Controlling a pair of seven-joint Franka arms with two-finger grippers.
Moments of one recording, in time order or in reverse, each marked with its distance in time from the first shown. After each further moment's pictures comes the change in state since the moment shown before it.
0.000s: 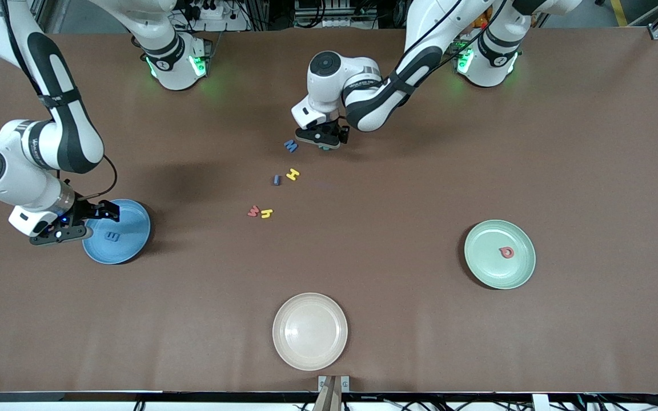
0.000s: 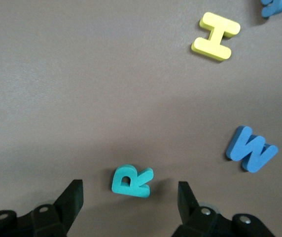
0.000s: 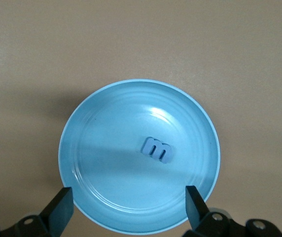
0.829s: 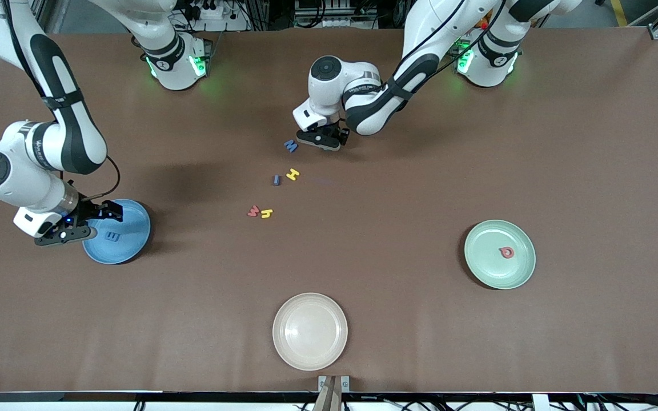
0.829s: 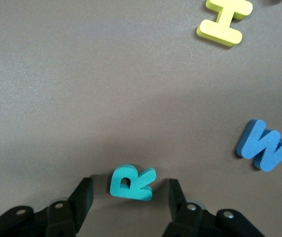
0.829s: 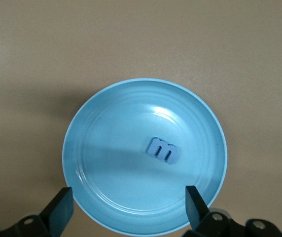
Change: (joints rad) left arm 0.001 0.028 0.000 0.000 0.031 0.010 -0.003; right arm 0.002 0.008 0.006 0.000 0.000 -0.001 0.000
